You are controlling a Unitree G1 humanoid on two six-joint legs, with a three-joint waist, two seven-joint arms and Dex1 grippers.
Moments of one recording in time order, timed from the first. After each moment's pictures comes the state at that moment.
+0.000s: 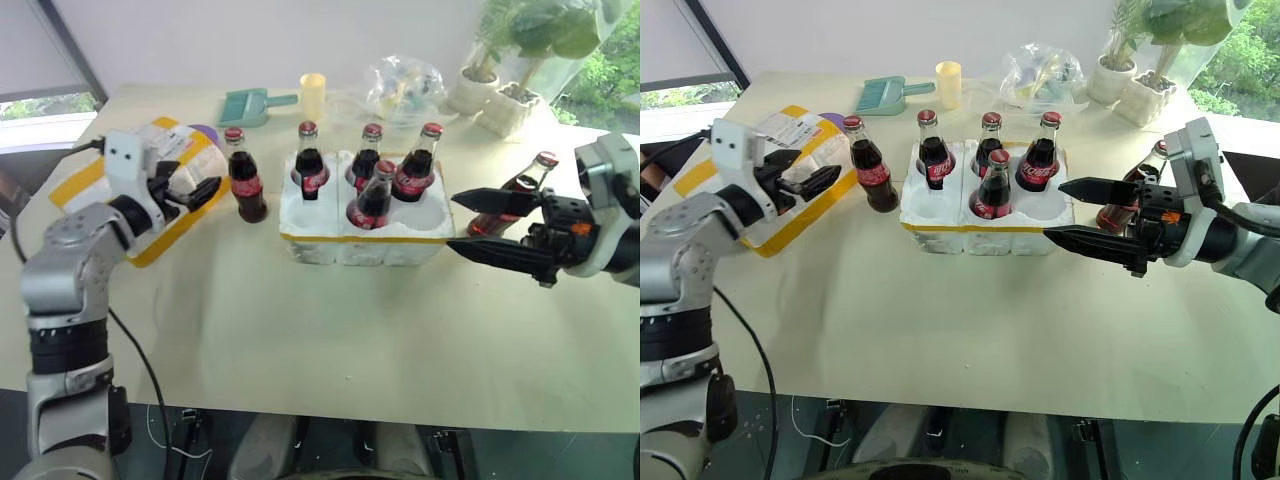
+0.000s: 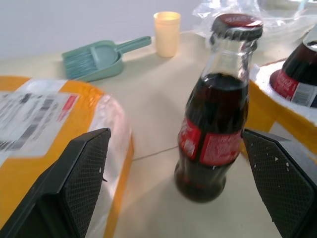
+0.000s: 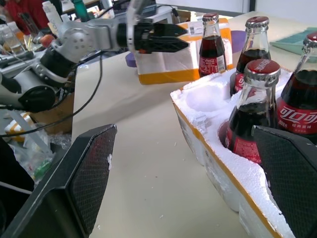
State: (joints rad) left arm -0.58 0.57 0.23 -0.02 -0.36 0.67 -0.58; right arm -0.33 -1.01 -0.41 -0.37 1.08 0.89 1.00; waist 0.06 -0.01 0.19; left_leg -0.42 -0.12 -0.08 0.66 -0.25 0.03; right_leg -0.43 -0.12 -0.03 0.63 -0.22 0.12
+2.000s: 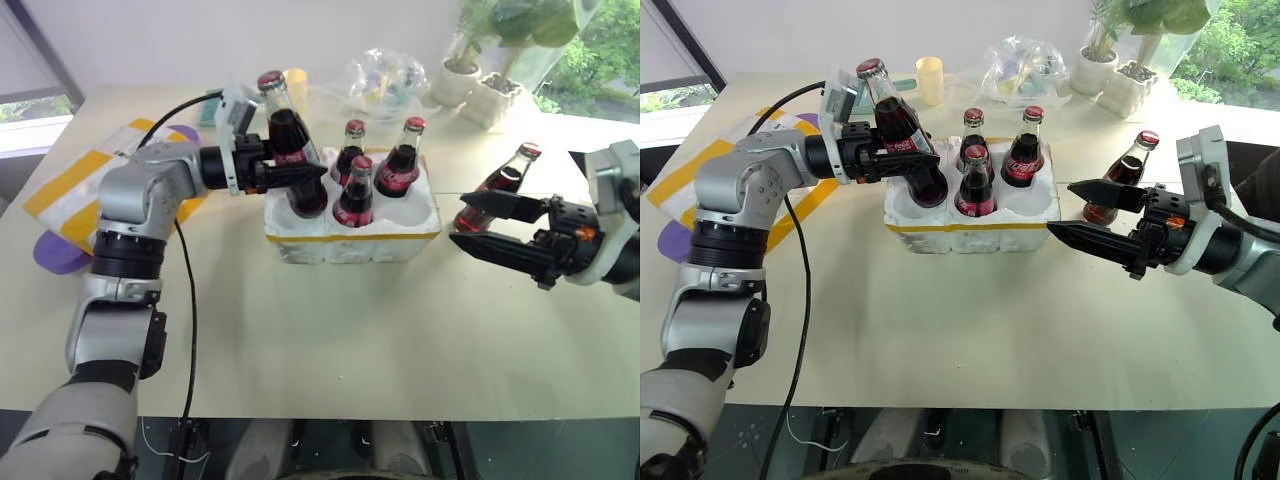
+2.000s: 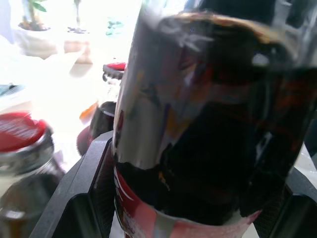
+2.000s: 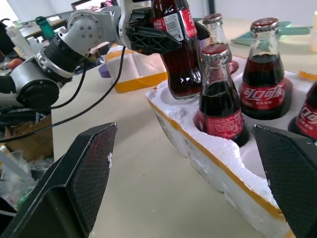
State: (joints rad) left arm -0.99 0.51 -0.04 0.31 -0.49 0.63 -1.13; right arm -0.23 -0.98 -0.49 -0.41 1.18 0.91 0.83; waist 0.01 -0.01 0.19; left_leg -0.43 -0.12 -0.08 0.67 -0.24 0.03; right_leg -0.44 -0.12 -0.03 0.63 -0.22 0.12
